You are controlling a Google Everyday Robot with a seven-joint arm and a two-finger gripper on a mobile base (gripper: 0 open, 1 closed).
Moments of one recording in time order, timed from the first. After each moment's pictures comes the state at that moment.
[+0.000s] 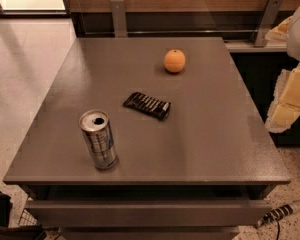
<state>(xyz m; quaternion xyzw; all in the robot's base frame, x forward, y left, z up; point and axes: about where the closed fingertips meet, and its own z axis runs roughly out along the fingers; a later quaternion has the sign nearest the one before) 0.438 -0.214 0.985 -0.60 0.78 -0.04 0.17</state>
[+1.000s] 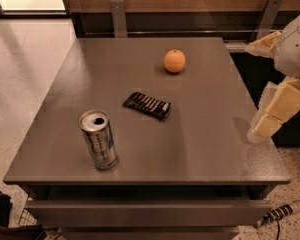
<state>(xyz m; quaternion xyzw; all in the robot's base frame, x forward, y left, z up) 0.433 -0.181 0.966 -0.62 0.75 0.05 0.24</state>
